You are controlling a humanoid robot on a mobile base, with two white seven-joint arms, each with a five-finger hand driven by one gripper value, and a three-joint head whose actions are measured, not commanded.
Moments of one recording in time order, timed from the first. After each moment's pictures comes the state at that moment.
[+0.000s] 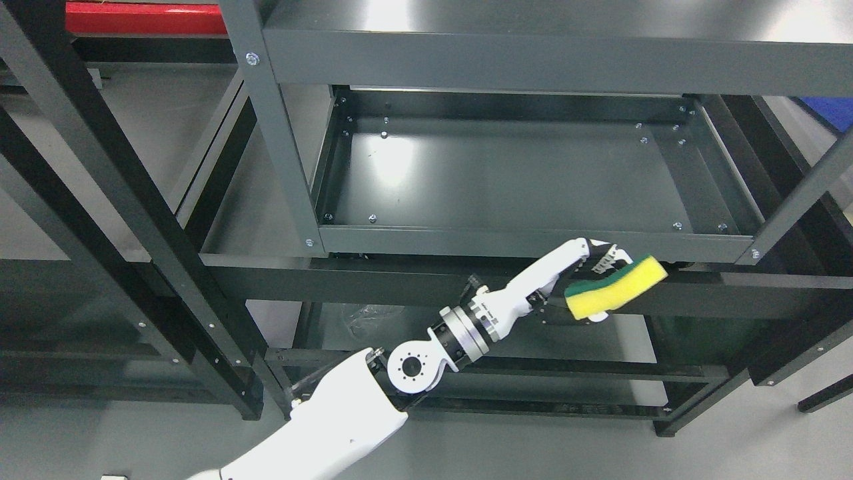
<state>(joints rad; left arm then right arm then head) -0.64 0.00 -0.88 -1.29 0.29 -0.32 -0.03 -0.07 0.00 -0.21 0.00 -0.11 0.07 -0.07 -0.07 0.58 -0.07</state>
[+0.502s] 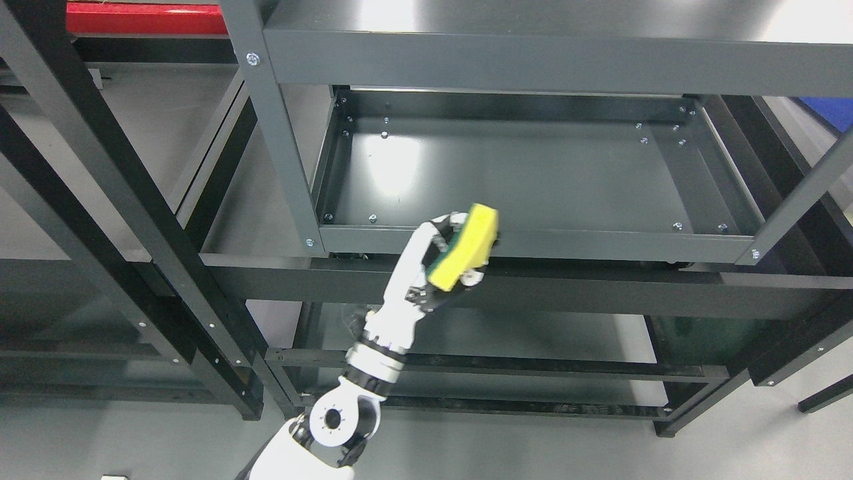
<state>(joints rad) -0.28 0.00 -0.48 -1.56 0.23 -0.34 0.05 -0.07 0.00 -0.21 0.00 -0.11 0.08 -0.07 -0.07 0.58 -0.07</state>
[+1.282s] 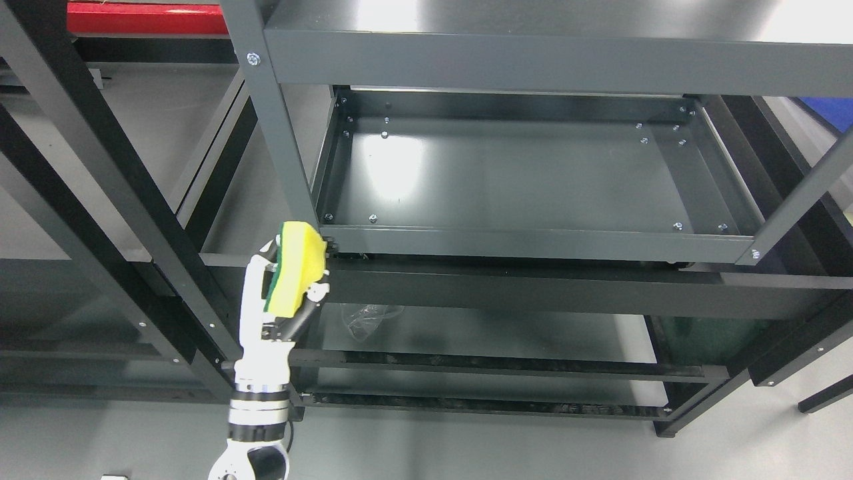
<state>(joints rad) -0.03 0.00 -0.16 -1.72 0.22 -0.45 0.06 -0.07 0.00 -0.21 0.00 -0.11 0.08 -0.07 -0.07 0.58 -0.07</state>
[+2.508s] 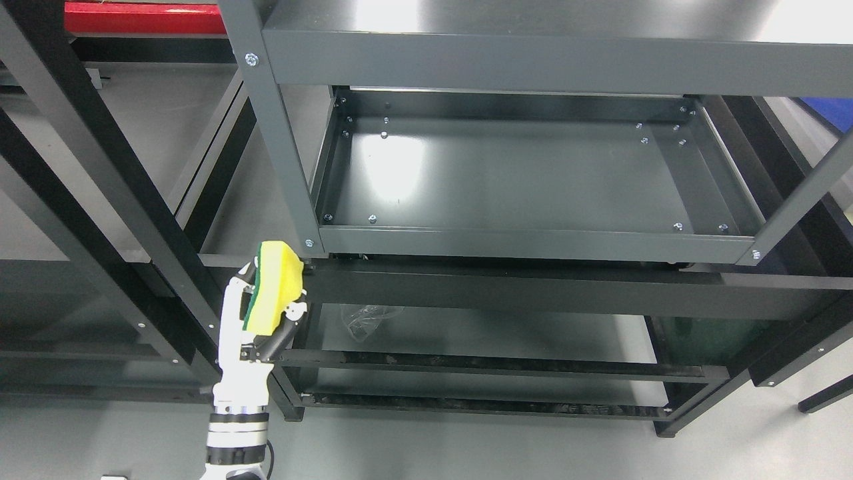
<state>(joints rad) 0.06 0.00 -0.12 -1.77 0.22 -0.38 0.05 -0.07 0.00 -0.21 0.00 -0.11 0.08 -0.07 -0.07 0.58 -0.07</state>
